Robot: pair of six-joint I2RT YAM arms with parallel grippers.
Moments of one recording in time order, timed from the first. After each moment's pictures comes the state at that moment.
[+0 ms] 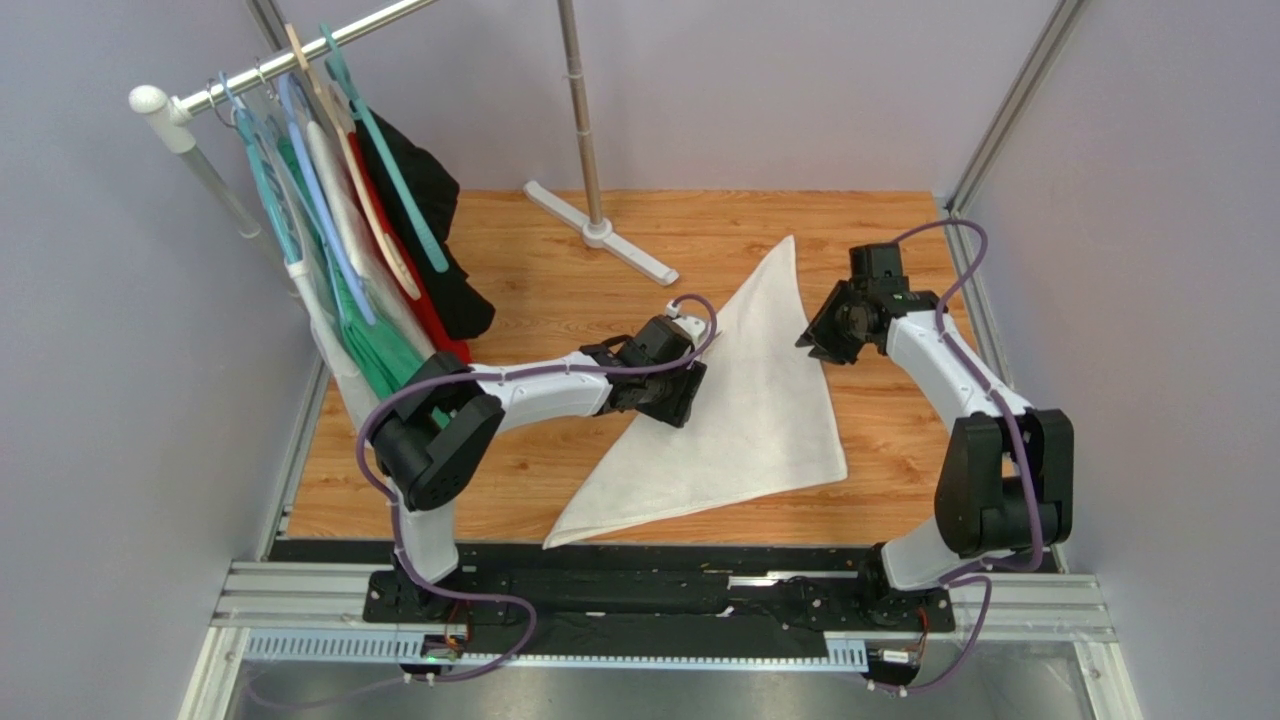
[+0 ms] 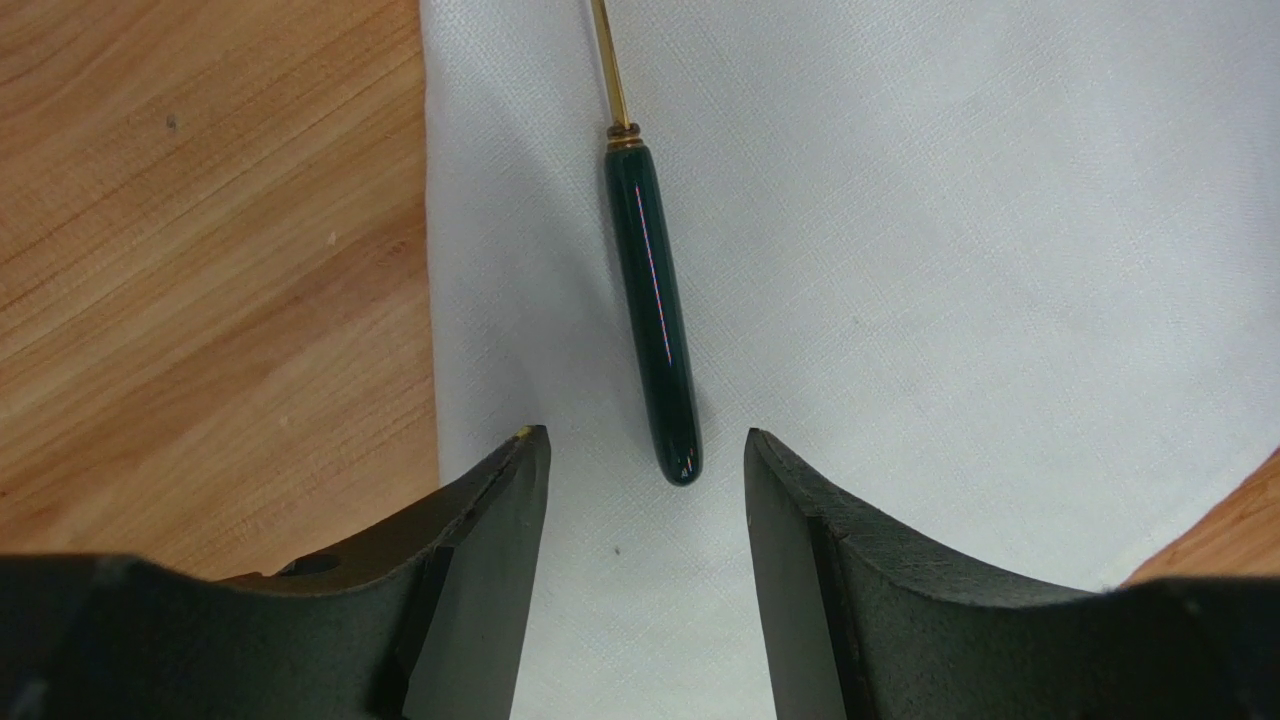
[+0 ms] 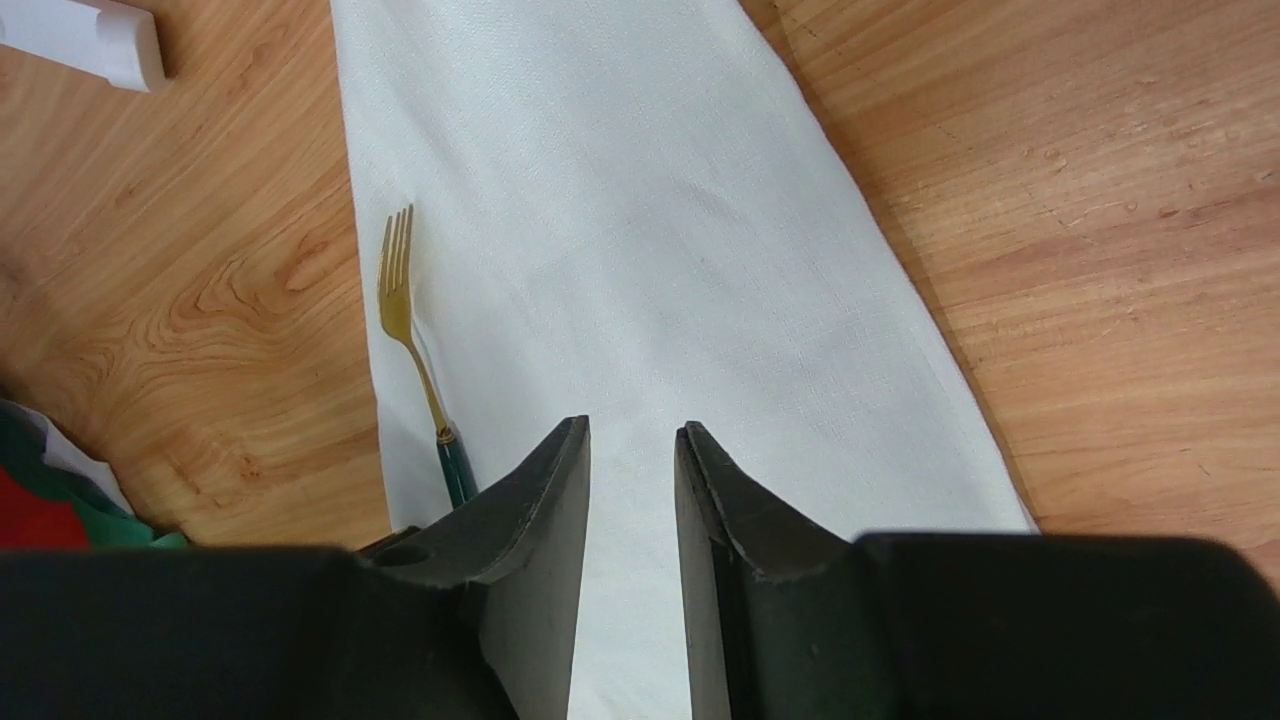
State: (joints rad) left arm -0.86 1.85 1.17 -0.23 -0.03 -0.34; right arm 0.10 1.54 1.12 -0.57 -0.09 0.72
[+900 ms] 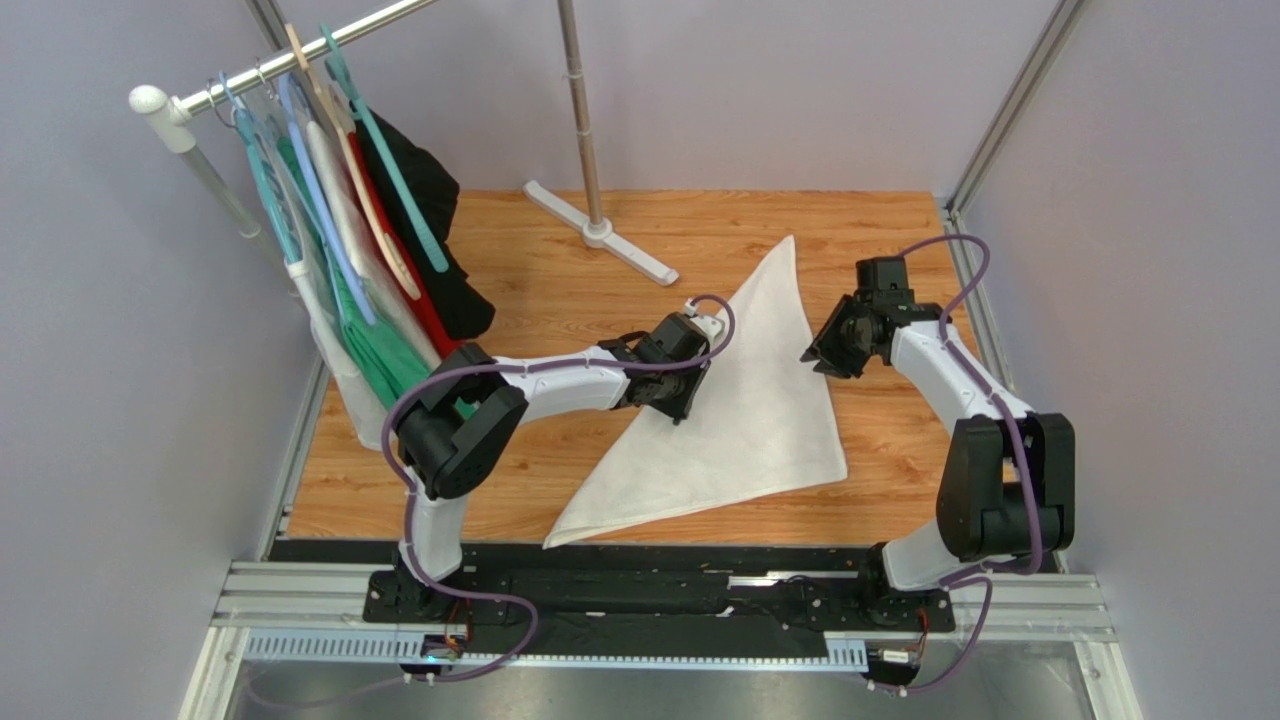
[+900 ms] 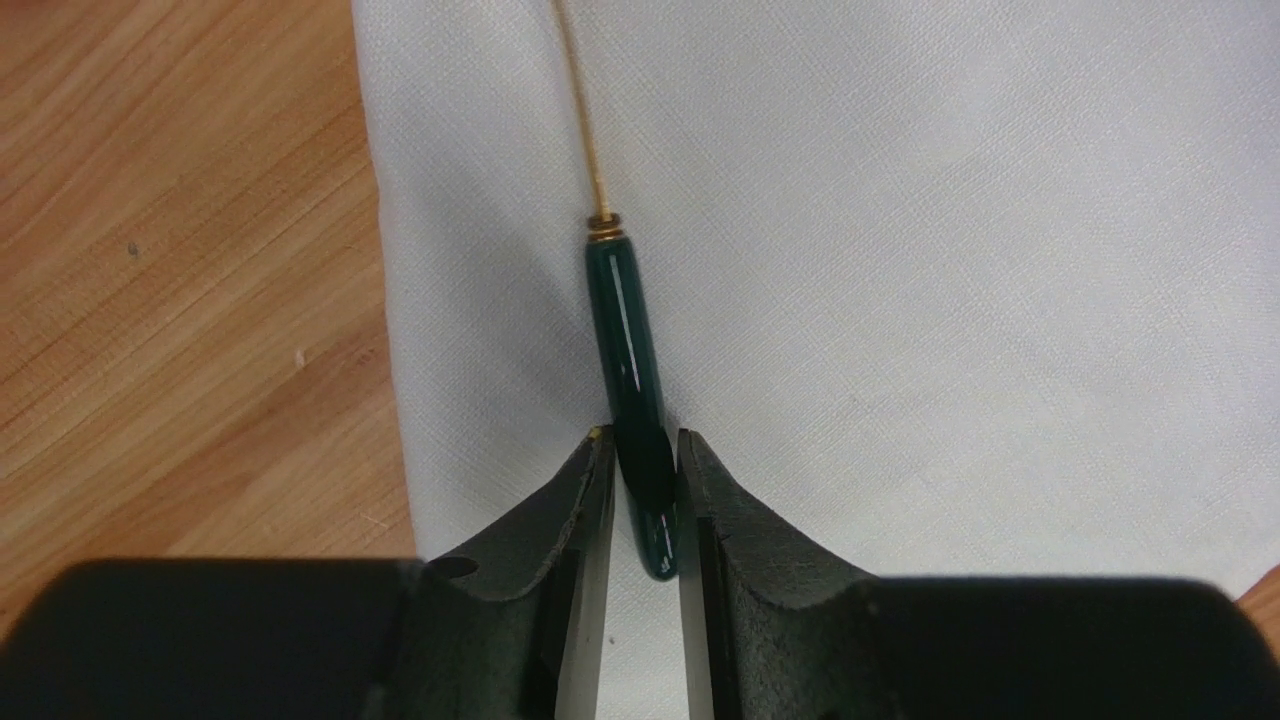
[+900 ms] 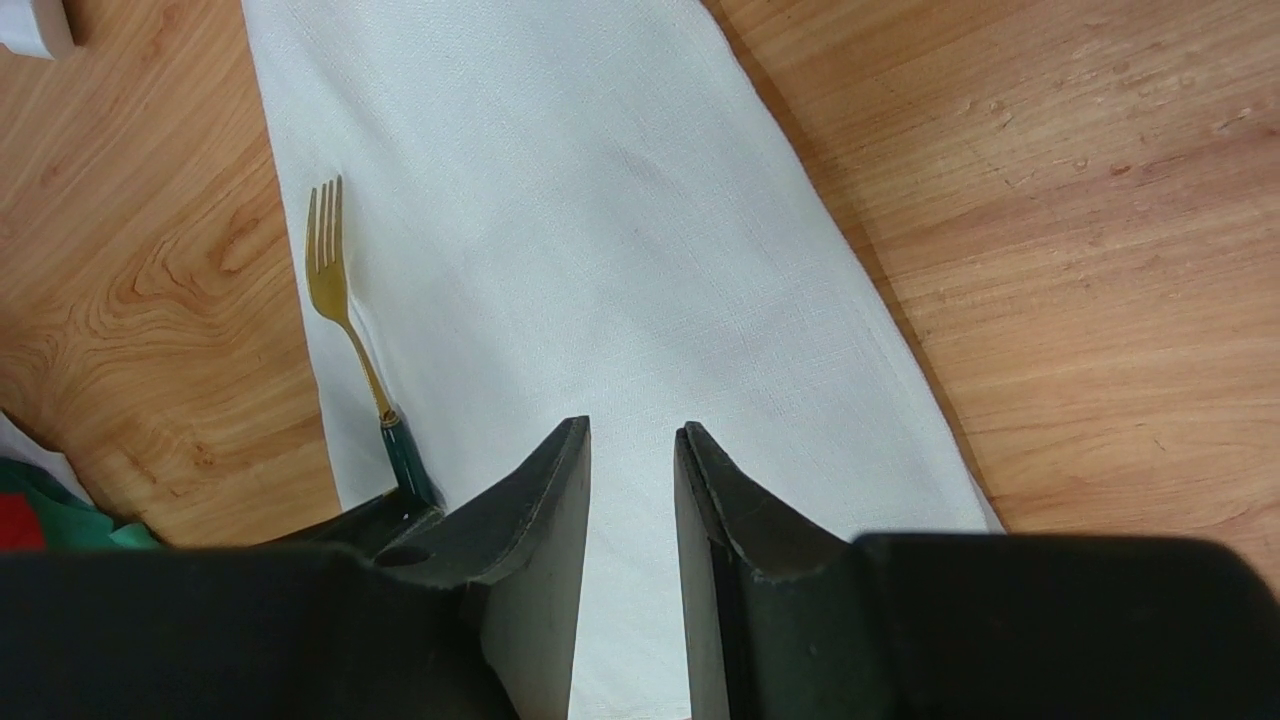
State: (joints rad) left arm -0.87 1.95 1.26 -0.23 -0.04 -0.28; right arm 0.07 1.50 1.04 -0.56 -0.12 0.69
